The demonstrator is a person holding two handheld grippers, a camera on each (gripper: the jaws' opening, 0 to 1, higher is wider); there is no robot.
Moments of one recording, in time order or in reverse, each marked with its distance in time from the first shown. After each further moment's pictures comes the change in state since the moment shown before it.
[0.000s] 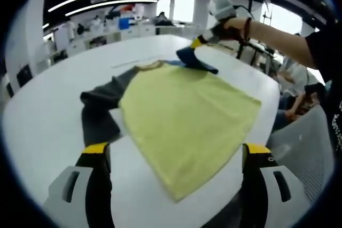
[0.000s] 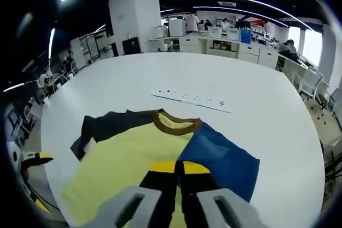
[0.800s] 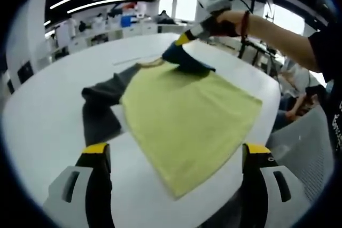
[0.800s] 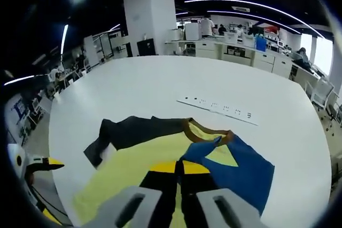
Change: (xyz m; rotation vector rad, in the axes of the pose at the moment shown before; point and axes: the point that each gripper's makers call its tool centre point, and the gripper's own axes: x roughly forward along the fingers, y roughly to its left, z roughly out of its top) left arm -0.003 0.001 -0.004 -0.018 0.009 0.008; right arm 0.019 0.060 0.020 -0.066 -0.027 0.089
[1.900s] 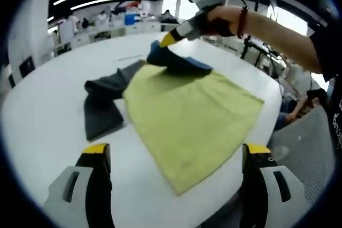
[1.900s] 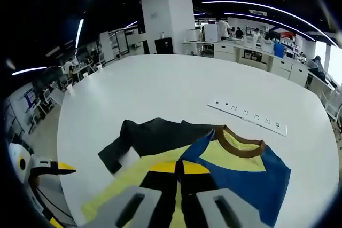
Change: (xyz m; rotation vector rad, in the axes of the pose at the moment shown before) left arm 0.000 0.007 -0.011 -0.034 0.001 0.008; right arm 0.031 0.067 0.005 -0.074 0.004 0.111
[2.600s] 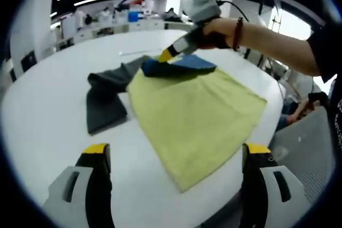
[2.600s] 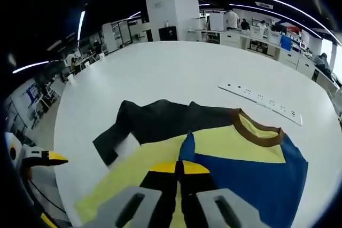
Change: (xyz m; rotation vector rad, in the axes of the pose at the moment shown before) left arm 0.000 0.008 -0.009 -0.030 0.012 0.012; right arm 0.042 0.013 -0.041 -0.009 0.094 0.034
